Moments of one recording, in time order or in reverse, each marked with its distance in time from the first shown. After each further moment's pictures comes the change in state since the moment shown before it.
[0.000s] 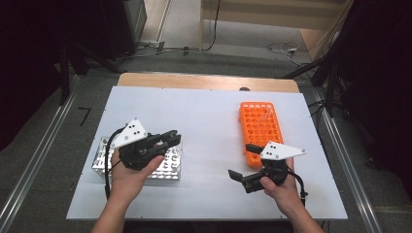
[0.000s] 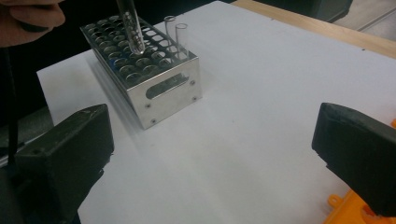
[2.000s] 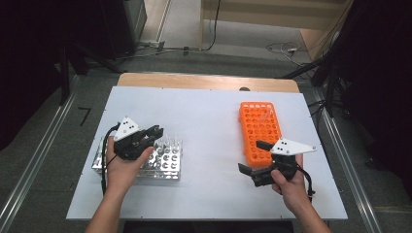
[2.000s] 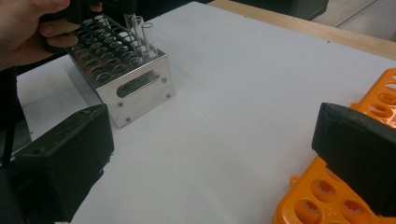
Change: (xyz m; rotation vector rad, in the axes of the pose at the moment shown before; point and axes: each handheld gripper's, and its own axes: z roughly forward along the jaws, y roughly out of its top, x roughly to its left) left arm 0.054 -0.043 0.019 0.098 0.236 -0.025; right arm -0.023 -0.008 -0.011 -0.012 -0.051 0.040
